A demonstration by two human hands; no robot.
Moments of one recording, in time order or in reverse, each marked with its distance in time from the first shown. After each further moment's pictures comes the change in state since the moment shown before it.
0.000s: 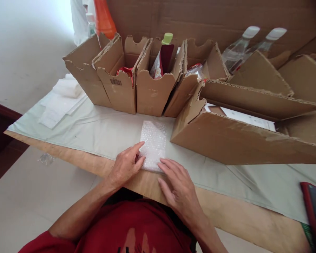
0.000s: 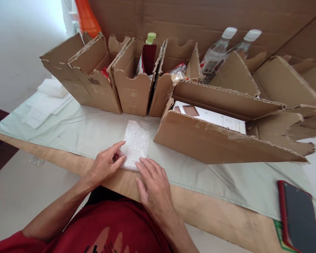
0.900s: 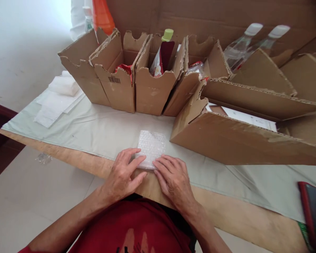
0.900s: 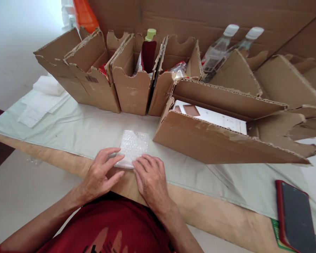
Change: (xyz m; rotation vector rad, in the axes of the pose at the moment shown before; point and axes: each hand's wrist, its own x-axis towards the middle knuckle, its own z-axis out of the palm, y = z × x) left_hand -0.030 0.014 -0.015 0.106 0.078 0.299; right_hand 0.018 0.006 0.009 -0.128 -0.008 -0.105
